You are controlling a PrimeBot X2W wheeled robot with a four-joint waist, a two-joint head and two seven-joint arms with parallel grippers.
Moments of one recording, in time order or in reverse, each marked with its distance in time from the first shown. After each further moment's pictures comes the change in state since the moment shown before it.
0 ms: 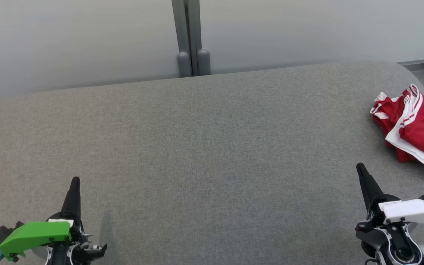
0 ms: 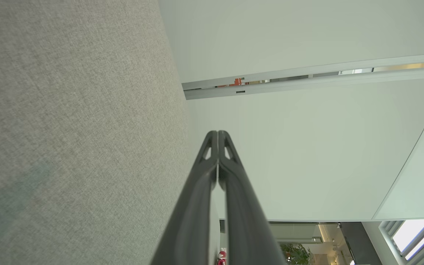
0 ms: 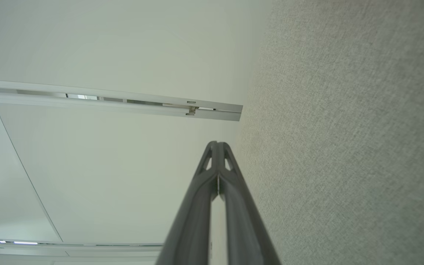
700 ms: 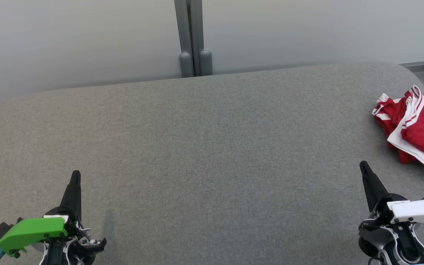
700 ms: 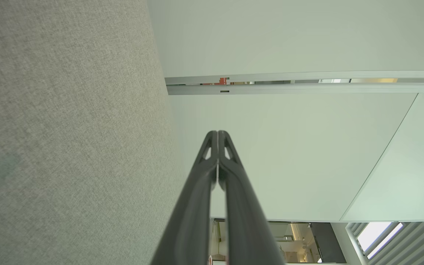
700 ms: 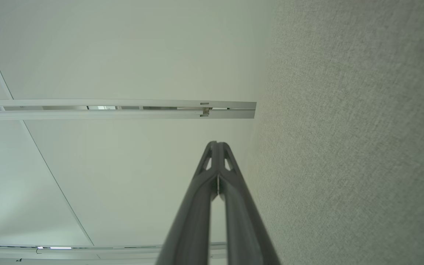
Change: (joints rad) left arm -0.017 0.001 0.001 -0.014 -0.110 0.000 0.028; right arm 0.008 -0.001 -0.016 -0.026 0.115 0.000 0.030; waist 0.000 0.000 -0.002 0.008
